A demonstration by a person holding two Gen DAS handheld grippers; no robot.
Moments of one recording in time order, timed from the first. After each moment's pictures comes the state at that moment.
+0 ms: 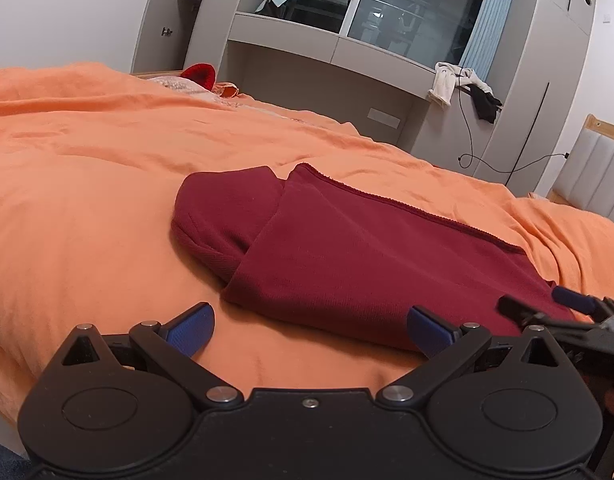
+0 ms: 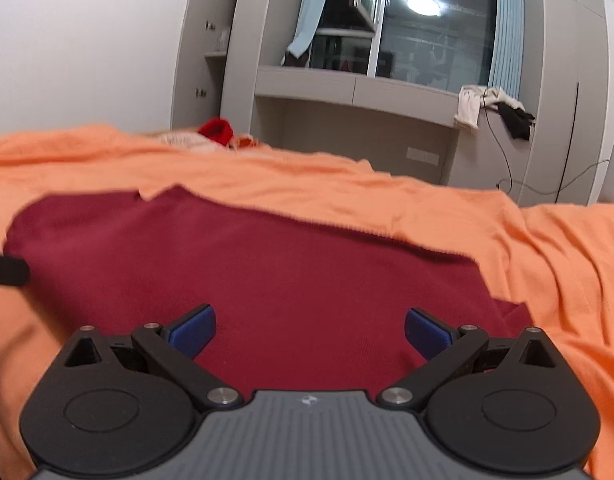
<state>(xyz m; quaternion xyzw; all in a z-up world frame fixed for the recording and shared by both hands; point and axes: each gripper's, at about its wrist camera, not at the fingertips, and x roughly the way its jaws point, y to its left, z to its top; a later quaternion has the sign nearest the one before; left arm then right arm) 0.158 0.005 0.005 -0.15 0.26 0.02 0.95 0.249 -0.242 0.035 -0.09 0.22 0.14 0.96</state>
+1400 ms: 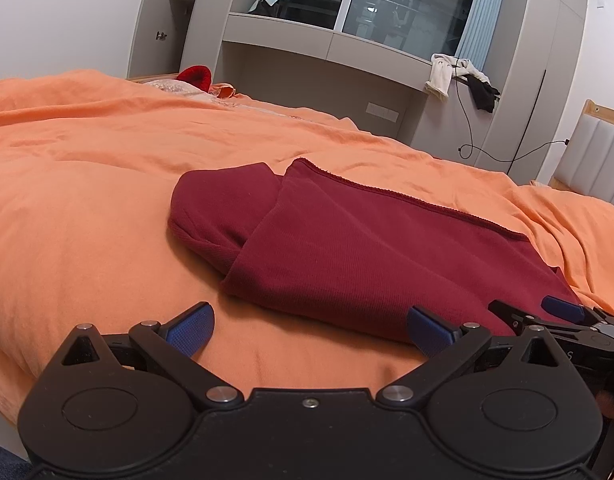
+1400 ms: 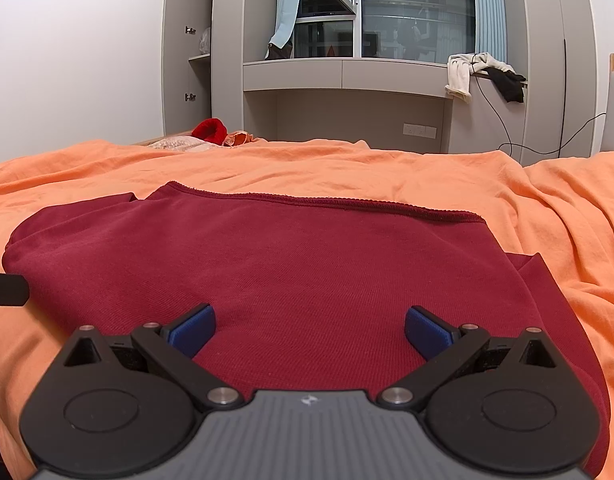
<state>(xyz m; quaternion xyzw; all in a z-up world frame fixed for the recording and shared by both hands) 0.160 -0.001 0.002 -0.13 0.27 0.02 0.95 0.248 -0.255 0.027 -0.04 0.23 0.14 0.96</state>
